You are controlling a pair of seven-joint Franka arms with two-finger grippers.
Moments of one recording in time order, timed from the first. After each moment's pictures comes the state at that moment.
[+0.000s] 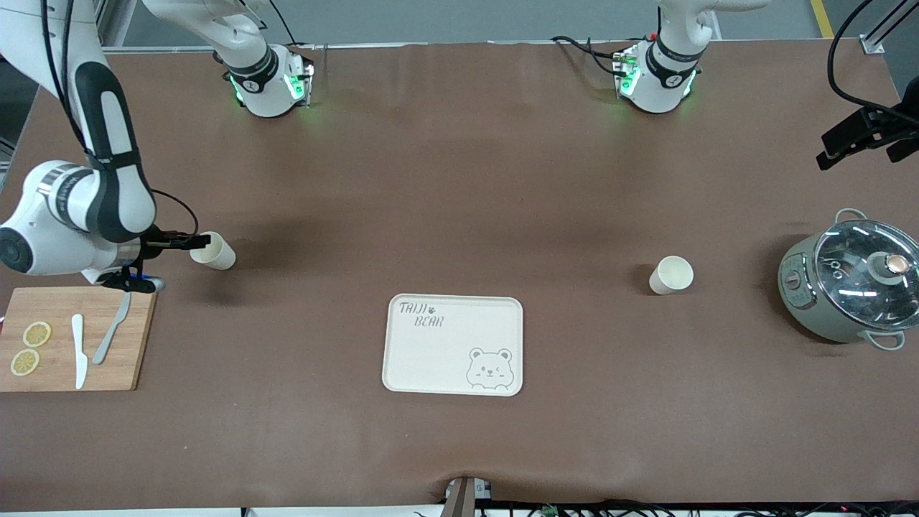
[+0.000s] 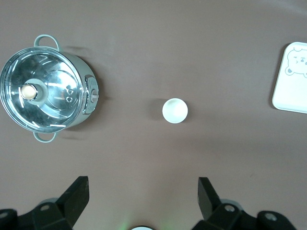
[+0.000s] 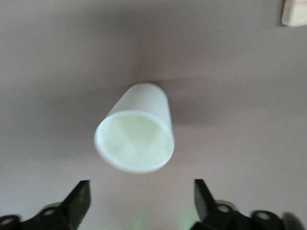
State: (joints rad) left arm -0.07 -0.02 0.04 -1.45 0.01 1.42 -0.12; right arm 0.18 0.37 -0.40 -1.93 0.21 1.76 -0.19
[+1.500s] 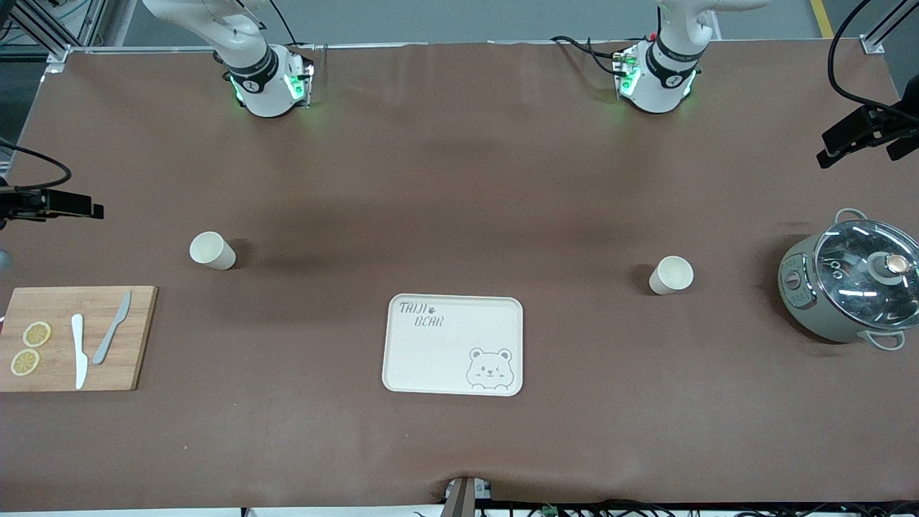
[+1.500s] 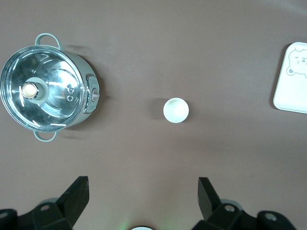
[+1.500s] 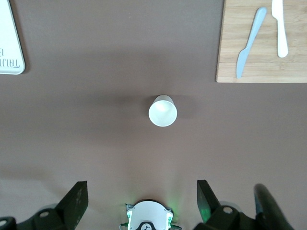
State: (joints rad) left arm -0.05 -0.03 0.03 -1.46 0.01 1.43 -0.12; right arm 0.17 0.35 -0.39 -1.14 0.17 1.18 -0.19
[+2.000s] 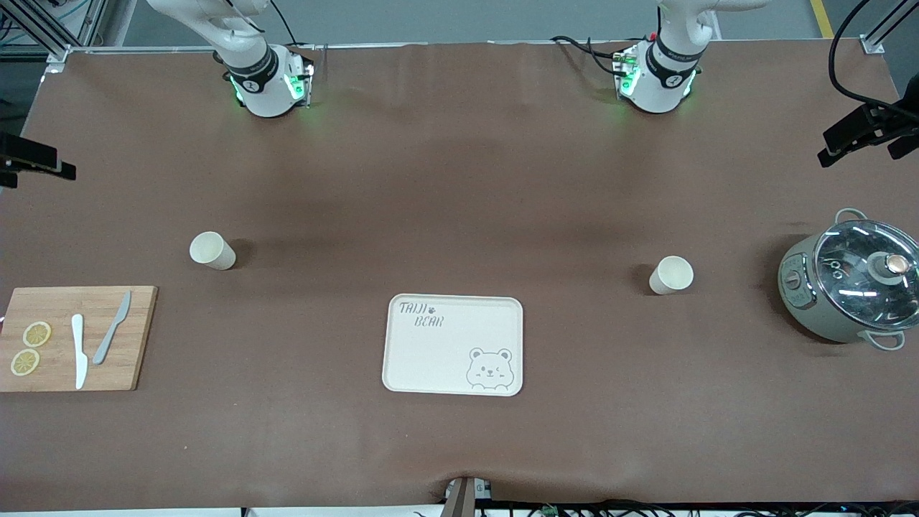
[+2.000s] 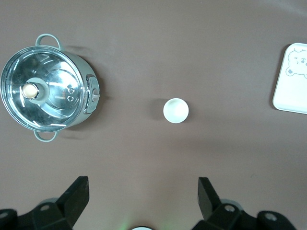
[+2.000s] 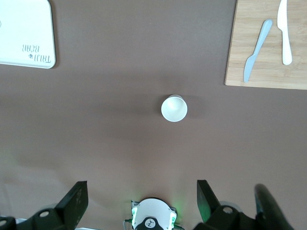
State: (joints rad) left arm -0.05 -0.03 0.03 -1.46 0.01 1.43 -0.12; right arm -0.02 0.19 -0.13 -1.19 0.12 1.16 -0.19
